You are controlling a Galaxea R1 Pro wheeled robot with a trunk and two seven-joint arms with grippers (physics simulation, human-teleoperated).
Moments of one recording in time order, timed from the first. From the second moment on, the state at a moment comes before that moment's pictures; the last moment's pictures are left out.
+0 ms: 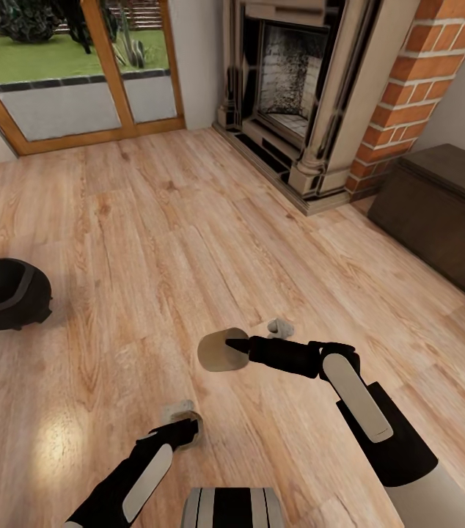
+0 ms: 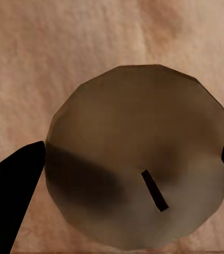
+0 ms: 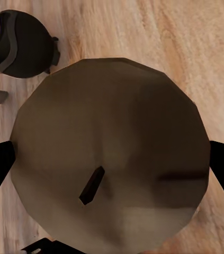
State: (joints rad) left arm -0.43 0.00 -0.44 -0.91 0.71 0.34 0.46; right arm -0.60 -0.10 0.39 -1.53 -1.13 0.87 -0.21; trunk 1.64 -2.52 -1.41
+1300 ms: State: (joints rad) left arm -0.42 0.06 0.09 -1.26 0.72 0.99 0.46; right arm -0.60 -0.10 0.33 -1.48 -1.13 0.88 -0.21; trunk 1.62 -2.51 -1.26
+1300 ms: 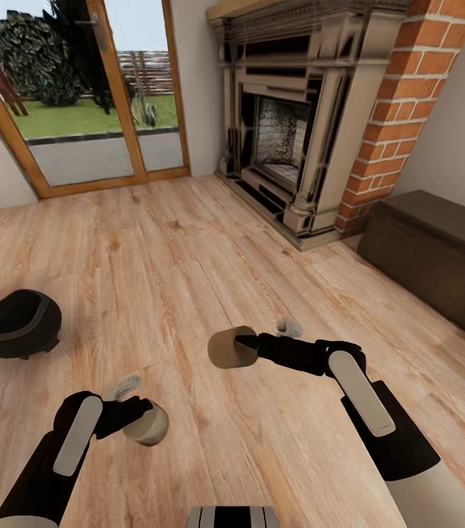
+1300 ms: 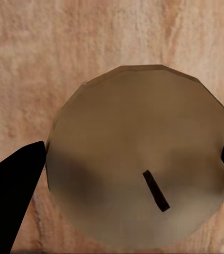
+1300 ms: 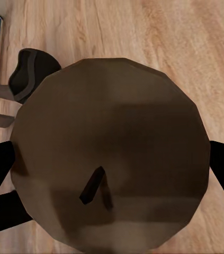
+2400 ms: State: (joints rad) left arm -0.42 0.06 0.09 -1.26 0.72 0.99 0.46; right arm -0.60 -0.10 0.29 -1.46 -1.12 0.88 -0.21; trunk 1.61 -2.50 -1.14
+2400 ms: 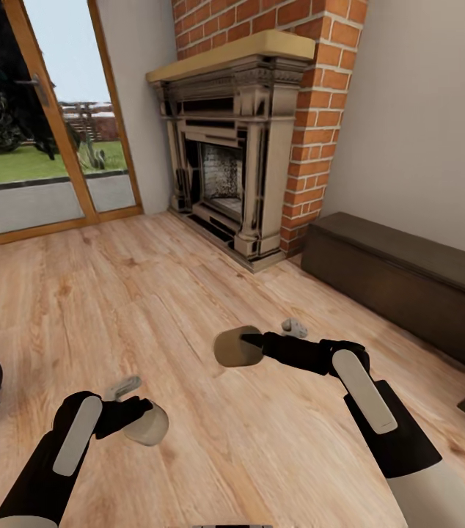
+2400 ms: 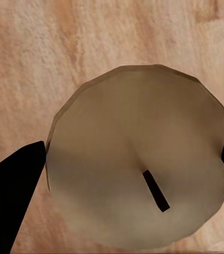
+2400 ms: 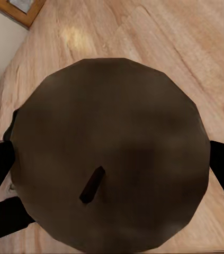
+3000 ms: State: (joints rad) left arm -0.42 0.06 0.09 -1.26 0.72 0.99 0.46; right arm -0.60 -0.10 0.29 -1.41 -1.17 0.88 -0.21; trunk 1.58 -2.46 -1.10
